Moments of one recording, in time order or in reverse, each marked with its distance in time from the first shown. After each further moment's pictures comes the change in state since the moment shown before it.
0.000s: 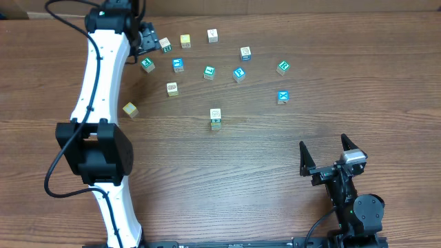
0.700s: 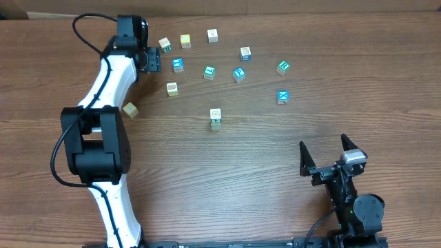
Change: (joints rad) left arm 0.018 0.008 -0.441 0.597 0.054 0.390; right arm 0.000 0.000 0.000 0.000 0.000 0.000
